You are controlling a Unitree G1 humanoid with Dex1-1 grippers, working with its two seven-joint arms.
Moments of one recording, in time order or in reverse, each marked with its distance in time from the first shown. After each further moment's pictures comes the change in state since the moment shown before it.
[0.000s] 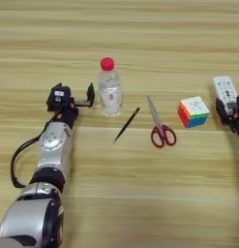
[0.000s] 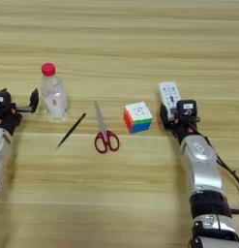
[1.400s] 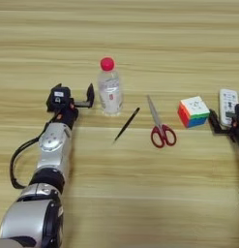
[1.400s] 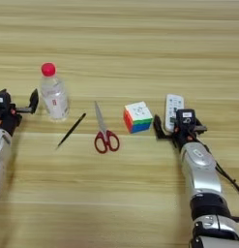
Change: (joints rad) left arm 0.007 0.000 0.000 -0.006 0.000 0.001 -0.001; right arm -0.021 -0.001 -0.008 0.184 -0.002 0.014 -0.006
